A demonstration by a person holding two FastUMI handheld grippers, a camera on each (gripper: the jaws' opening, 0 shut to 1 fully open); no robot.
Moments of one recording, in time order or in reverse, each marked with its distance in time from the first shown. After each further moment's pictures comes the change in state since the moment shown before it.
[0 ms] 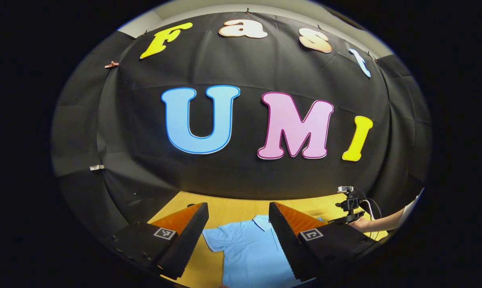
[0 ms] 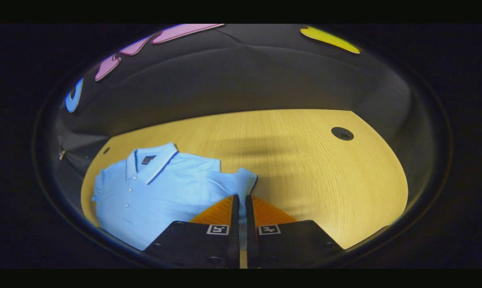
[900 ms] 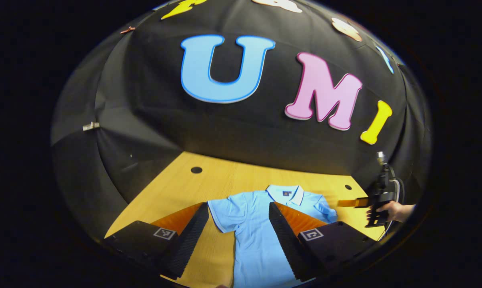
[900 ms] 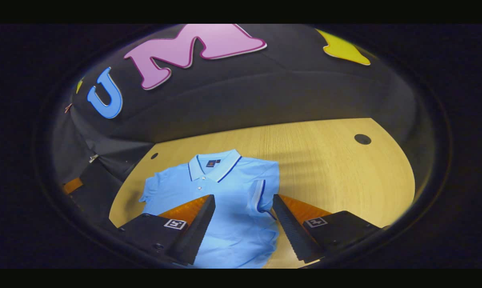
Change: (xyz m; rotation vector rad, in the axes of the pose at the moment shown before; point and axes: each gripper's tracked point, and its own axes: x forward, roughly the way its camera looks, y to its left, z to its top) left arm 0.084 0.063 -0.134 -0.127 0.314 0.000; right arm -0.103 0.075 0.003 0.001 -0.047 0.187
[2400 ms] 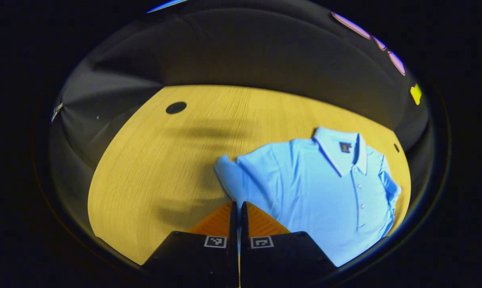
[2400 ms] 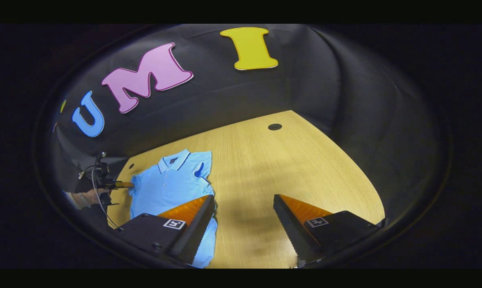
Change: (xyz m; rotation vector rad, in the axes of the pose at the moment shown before) left arm 0.201 0.008 -0.091 0.053 0.369 0.021; right arm -0.158 -0.109 -0.063 0.167 -0.066 -0.260
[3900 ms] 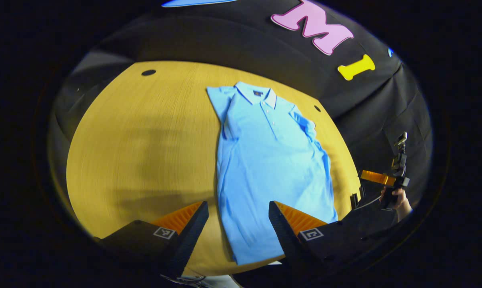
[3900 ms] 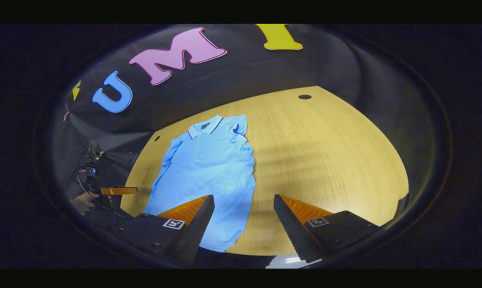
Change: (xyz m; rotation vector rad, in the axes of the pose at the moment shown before) left arm -0.204 -0.018 -0.205 0.024 0.279 -0.379; right arm -0.048 0.071 -0.125 -0.022 0.219 0.166
